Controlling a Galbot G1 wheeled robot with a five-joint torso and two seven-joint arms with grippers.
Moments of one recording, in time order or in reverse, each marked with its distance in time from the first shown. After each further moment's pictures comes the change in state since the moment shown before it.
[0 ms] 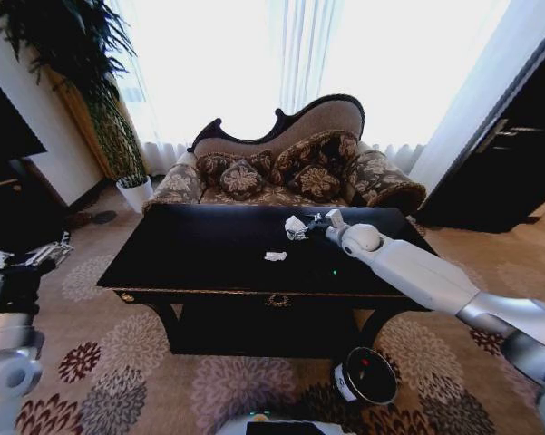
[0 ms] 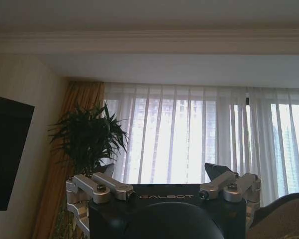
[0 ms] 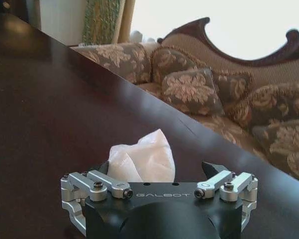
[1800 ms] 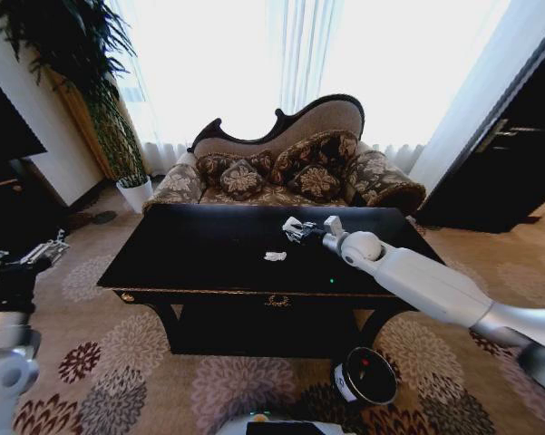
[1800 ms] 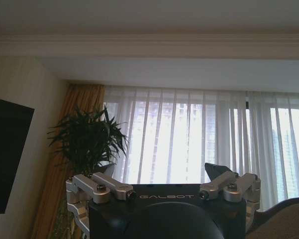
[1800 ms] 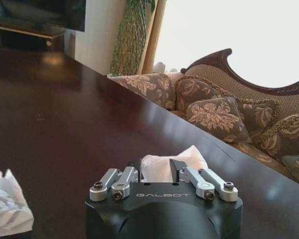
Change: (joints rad) left arm -0.003 0.005 -0.011 -0.011 -0.018 0.002 -0.002; right arm -0.086 -0.075 0.036 0.151 0.011 0.151 -0.034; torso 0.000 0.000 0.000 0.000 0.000
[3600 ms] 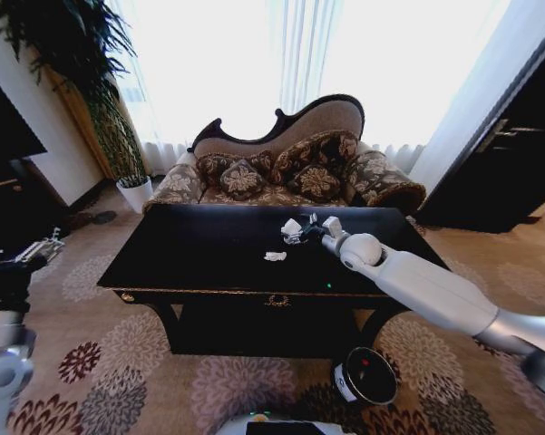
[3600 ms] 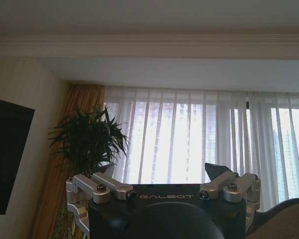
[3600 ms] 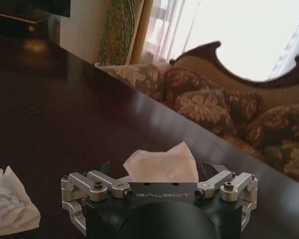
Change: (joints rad) left arm -0.003 0.007 -0.007 0.007 -0.006 0.006 0.000; right arm 0.002 -0.002 -0.014 0.070 0.005 -0.094 0.132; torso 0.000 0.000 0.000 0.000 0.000
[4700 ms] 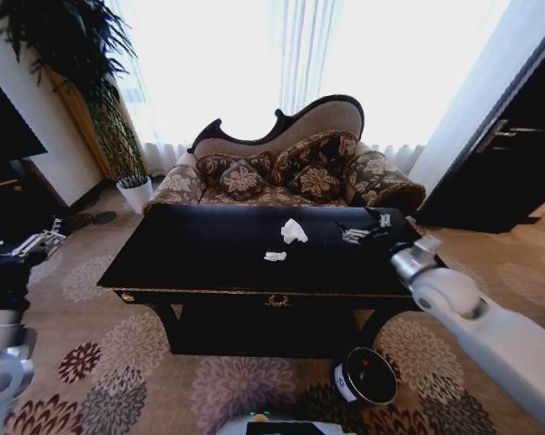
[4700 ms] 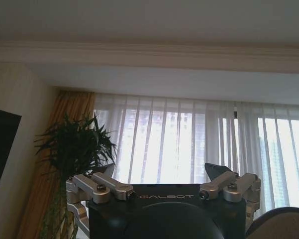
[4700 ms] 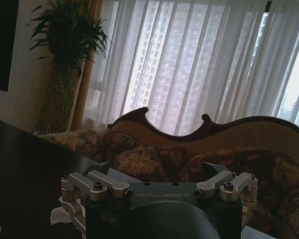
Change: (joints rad) left arm 0.014 0.003 -0.014 -0.062 -0.035 0.006 -0.002; right arm -0.766 -0.171 0.819 0.300 -0.109 0.245 0.055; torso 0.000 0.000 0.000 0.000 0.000
